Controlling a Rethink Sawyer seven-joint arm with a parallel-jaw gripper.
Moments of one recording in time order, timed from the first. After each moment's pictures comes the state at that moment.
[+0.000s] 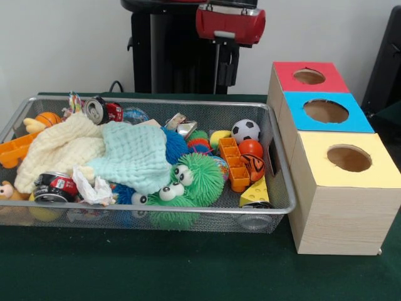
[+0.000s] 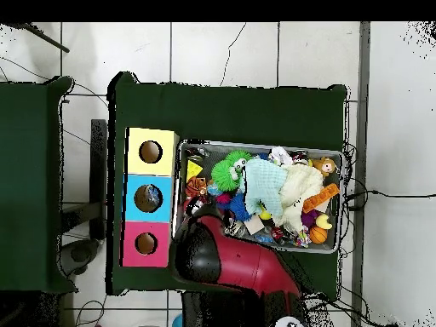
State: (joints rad) arm -0.18 -0.89 -0.05 2.05 -0.01 0.11 2.00
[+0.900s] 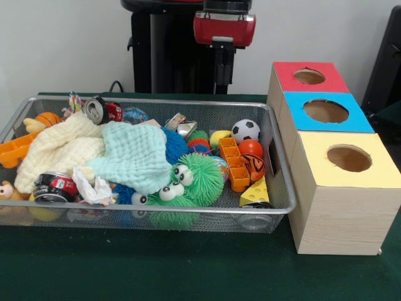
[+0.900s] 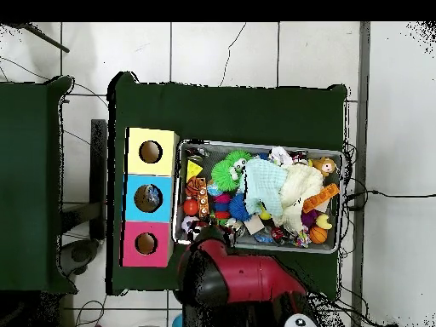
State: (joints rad) arm -0.33 -0.90 0.09 2.15 -0.32 0.04 2.00
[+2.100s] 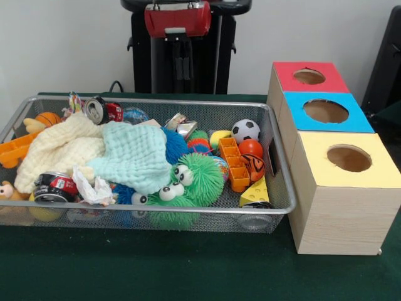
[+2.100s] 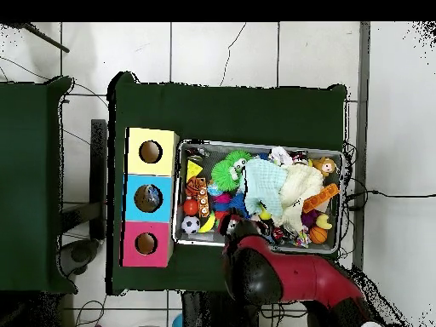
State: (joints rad) arm -0.72 -0.97 0.38 2.20 -0.40 0.07 2.00
